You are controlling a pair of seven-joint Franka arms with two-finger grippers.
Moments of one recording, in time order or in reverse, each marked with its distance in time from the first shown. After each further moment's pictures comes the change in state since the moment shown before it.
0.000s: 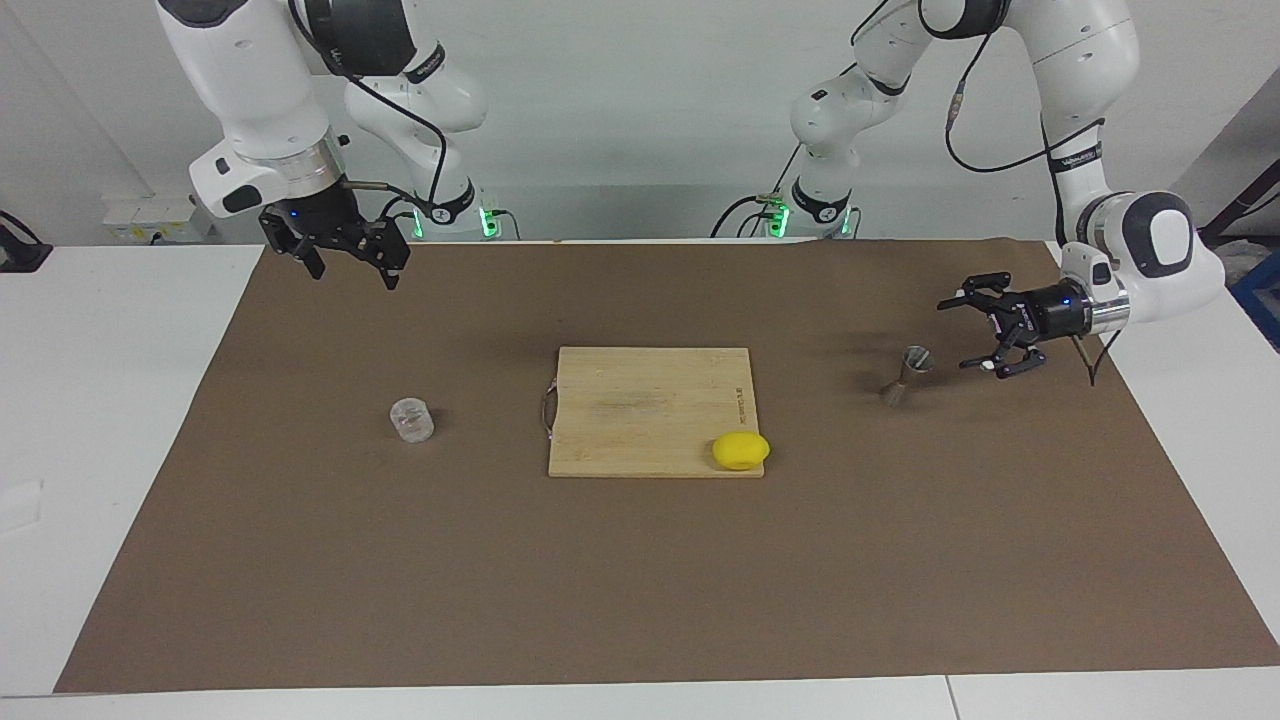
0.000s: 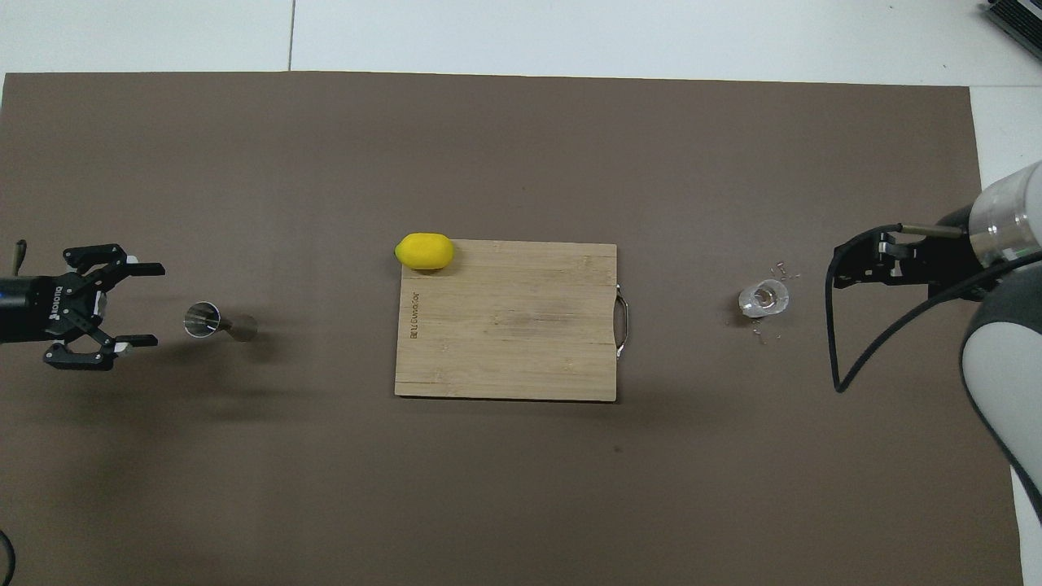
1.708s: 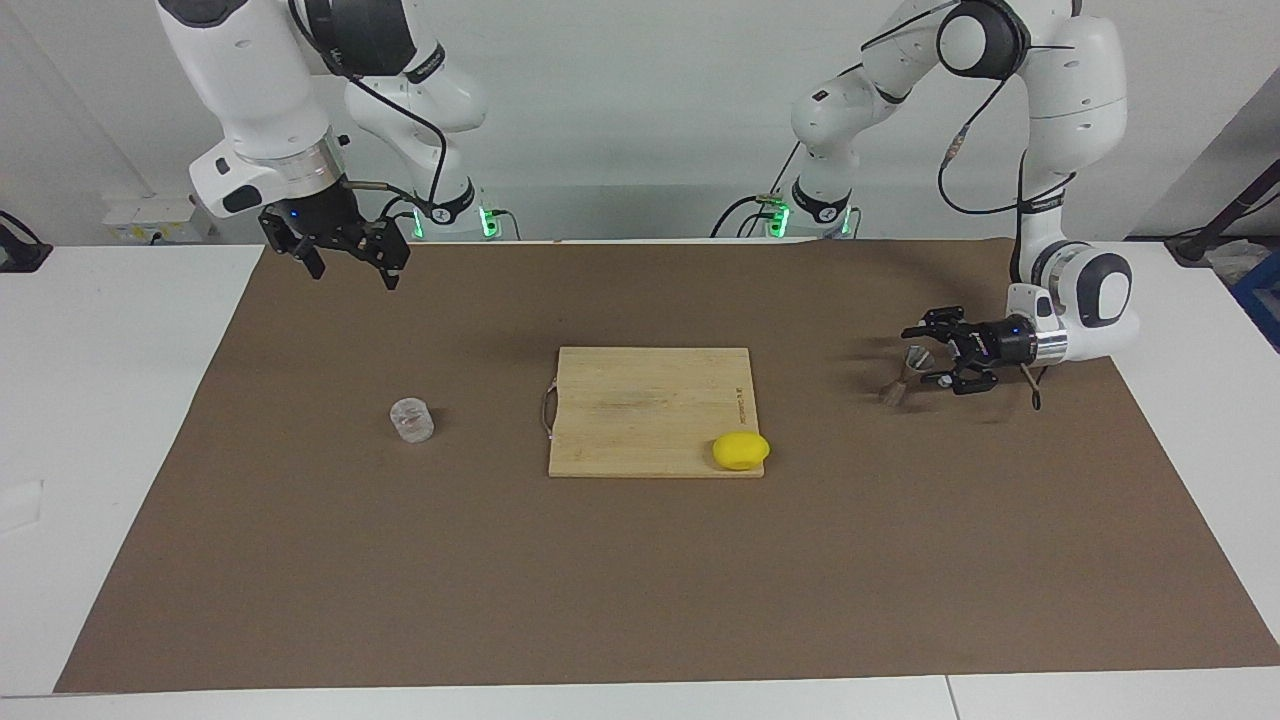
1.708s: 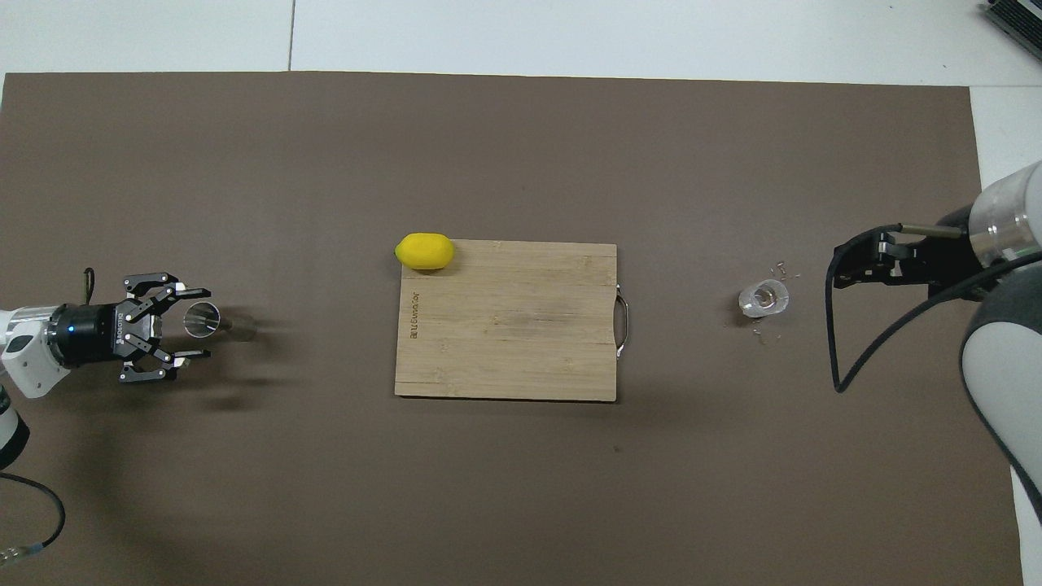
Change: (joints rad) left arm 0.018 0.160 -0.015 -0.061 -0.084 -0.014 0.351; right arm 0.000 0.000 0.000 0.000 0.000 0.000 0.000
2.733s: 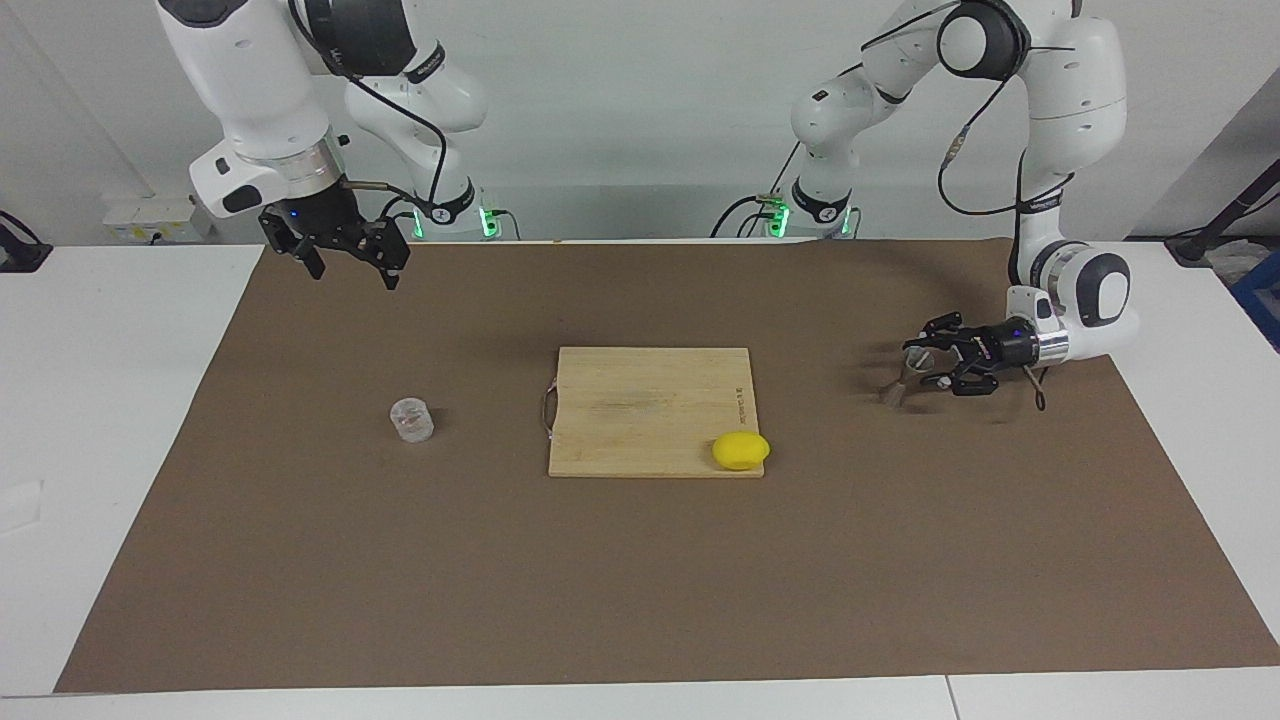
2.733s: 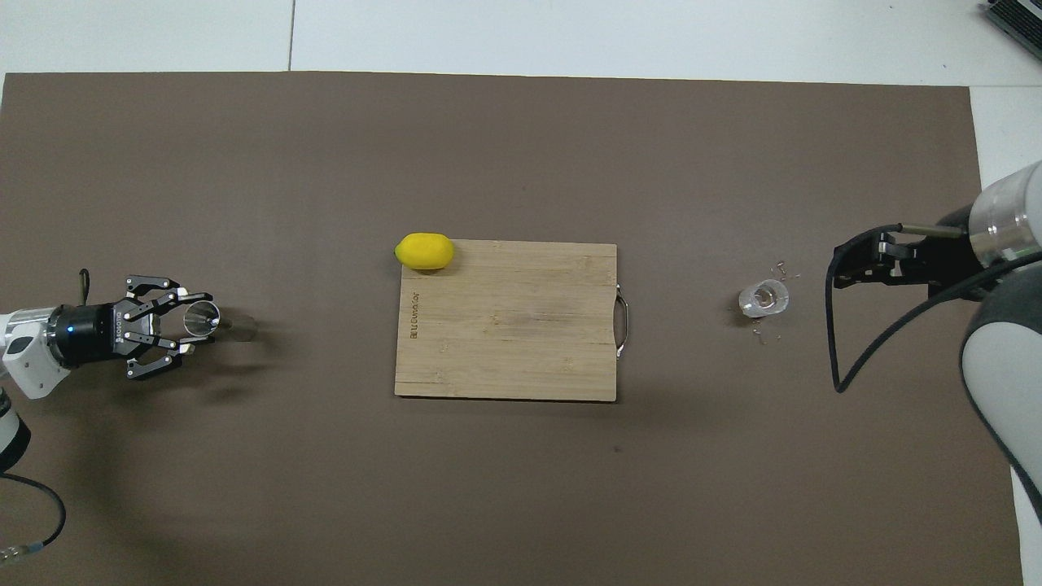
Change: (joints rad) left arm 0.001 0.001 0.010 -0.007 -0.017 0.032 0.010; right arm 0.000 0.000 0.000 0.000 0.000 0.000 0.000
